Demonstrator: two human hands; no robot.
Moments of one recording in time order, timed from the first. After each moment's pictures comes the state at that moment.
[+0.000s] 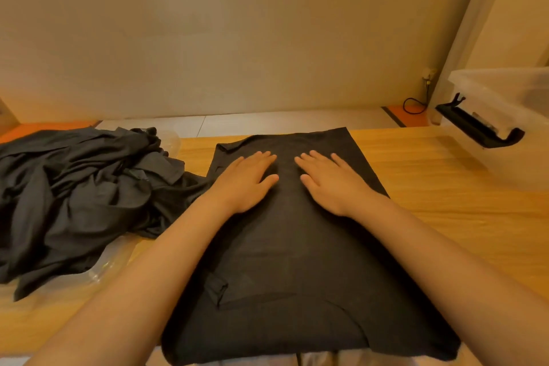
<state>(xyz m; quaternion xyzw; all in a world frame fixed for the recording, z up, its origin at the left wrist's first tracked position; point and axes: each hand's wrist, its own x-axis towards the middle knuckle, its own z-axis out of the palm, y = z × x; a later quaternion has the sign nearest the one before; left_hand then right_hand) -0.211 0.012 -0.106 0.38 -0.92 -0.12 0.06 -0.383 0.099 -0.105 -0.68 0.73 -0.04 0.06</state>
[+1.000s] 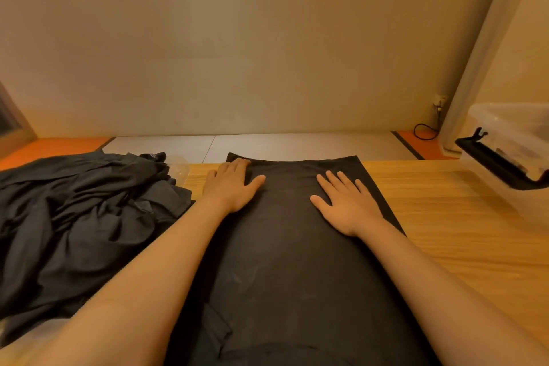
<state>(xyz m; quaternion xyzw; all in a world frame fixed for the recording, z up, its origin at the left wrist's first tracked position) -0.204 -0.064 -0.112 0.52 -0.85 -0.06 0.08 -0.415 0.051 -0.131 -0.60 0.79 -0.02 0.05</state>
